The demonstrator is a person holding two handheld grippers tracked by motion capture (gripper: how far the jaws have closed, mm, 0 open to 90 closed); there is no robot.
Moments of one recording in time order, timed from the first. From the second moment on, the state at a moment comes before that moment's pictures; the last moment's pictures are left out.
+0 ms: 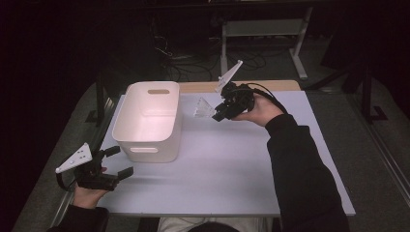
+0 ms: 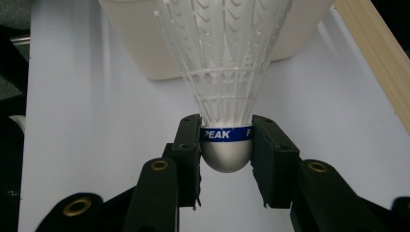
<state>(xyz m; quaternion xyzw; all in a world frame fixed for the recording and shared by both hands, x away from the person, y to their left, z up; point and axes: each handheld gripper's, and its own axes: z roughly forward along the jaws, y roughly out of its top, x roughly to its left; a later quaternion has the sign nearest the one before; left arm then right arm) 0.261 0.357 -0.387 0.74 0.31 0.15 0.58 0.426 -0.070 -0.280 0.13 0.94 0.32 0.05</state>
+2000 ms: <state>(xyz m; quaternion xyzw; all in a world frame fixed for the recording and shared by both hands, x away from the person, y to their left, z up) 0.260 0.358 -0.387 0.75 0.30 0.15 0.58 0.437 -0.001 -0.256 0.08 0.94 0.34 0.04</state>
